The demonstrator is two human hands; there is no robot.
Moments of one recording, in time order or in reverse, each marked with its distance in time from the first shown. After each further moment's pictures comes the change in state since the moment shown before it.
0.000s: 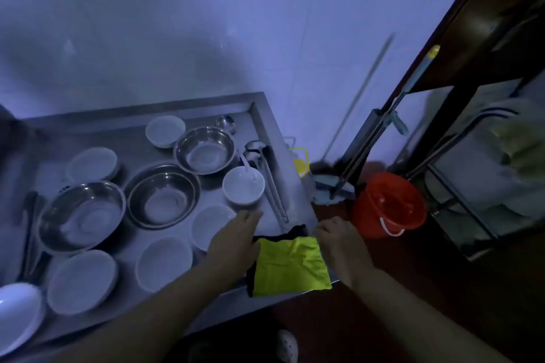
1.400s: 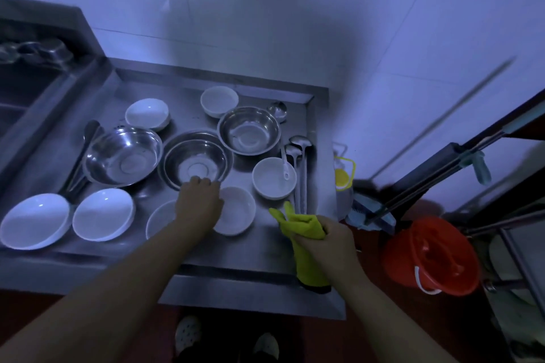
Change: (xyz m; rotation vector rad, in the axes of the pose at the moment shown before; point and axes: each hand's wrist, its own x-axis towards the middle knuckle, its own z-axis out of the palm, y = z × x) left_hand 0.021 -0.077 -0.001 0.423 0.095 -0.573; right_hand 0.058 -0.013 0.008 0.969 -0.127 0.328
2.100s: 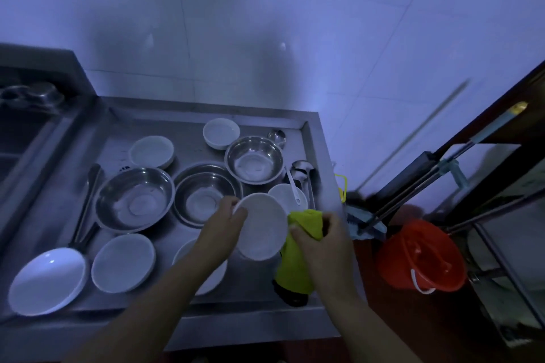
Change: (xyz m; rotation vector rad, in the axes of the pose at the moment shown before) left_hand -0.014 -0.030 -0.060 -1.189 -0.117 -0.045; right_hand -0.002 -0.096 0.076 0.042 0.418 0.101
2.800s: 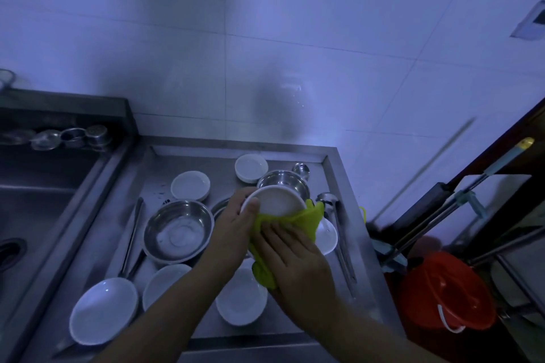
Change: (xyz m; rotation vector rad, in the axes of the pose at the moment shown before) left_hand -0.038 0.060 -0.104 -0.436 0.112 0.357; right_hand -0.040 -0.060 0.078 -0.653 -0.088 -1.256
